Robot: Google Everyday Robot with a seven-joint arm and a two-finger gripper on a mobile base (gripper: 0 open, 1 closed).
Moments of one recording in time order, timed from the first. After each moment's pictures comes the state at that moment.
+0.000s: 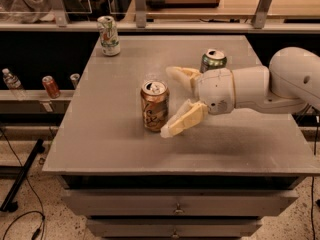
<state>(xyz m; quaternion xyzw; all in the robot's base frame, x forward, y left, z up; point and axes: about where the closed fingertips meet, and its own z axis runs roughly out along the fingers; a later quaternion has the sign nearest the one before) 0.496 -0.024 0.900 -0.54 0.58 0.38 0.48</state>
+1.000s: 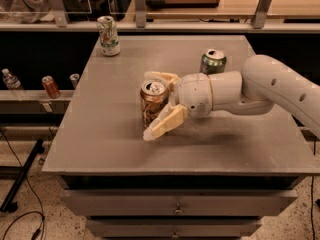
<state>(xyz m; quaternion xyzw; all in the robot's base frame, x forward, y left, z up) 0.497 0.022 0.889 -0.55 0.53 0.45 0.47</state>
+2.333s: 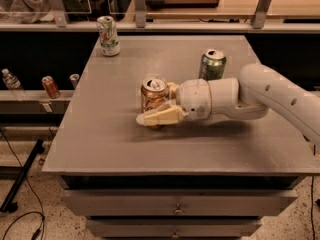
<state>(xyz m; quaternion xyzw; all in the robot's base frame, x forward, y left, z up) 0.516 0.016 0.859 -0.53 0.54 0.46 0.47</state>
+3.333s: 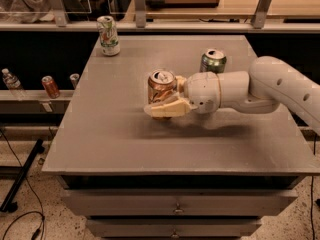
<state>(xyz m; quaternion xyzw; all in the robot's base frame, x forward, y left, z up) 0.521 0.000 0.882 -0.53 0.54 0.44 0.48</state>
